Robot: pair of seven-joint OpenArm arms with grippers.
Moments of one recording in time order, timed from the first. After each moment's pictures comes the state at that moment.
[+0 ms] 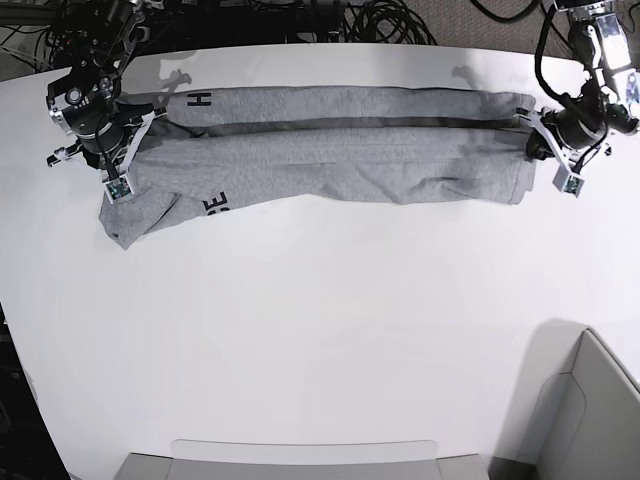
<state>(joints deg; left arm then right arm) 18.1 -25.1 -28.6 96.7 -32.3 -35.7 63.1 -12.3 1.8 27.3 114.6 -7.0 44.2 -62.4</state>
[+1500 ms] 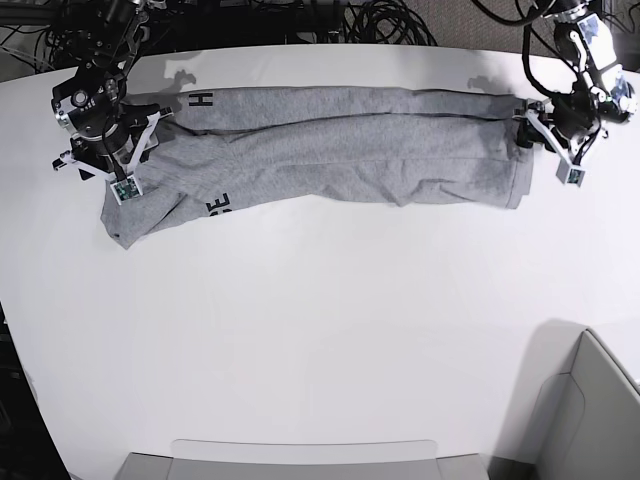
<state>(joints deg) 13.6 -17.5 -30.9 86.4 -24.2 -36.7 59.8 -12.4 2.0 25.1 114.5 -7.9 44.2 -62.4</state>
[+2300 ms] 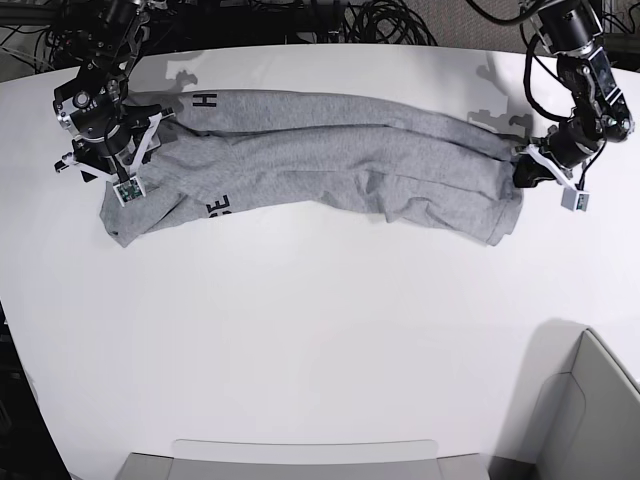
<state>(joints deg) 8.1 -19.5 -35.4 67.8 -31.7 -40.4 50.6 -12.2 2.1 24.2 114.5 -7.9 44.3 -62.3</state>
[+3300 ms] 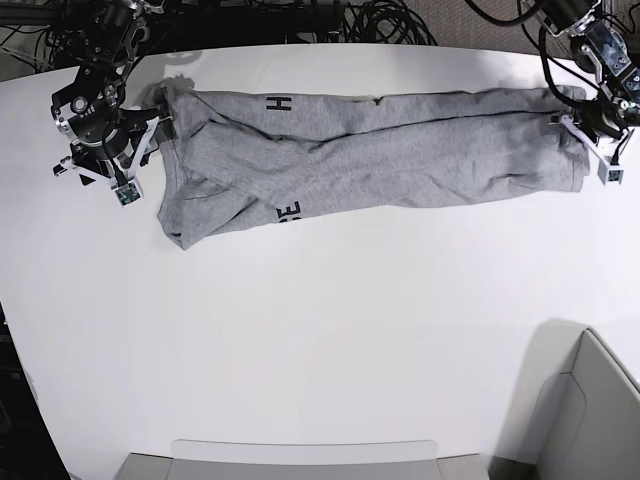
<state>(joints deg) 8.8 -16.2 -46.7 93.3 -14.6 -36.3 73.3 -10.9 3.2 24.0 112.5 -7.8 44.3 -62.4</state>
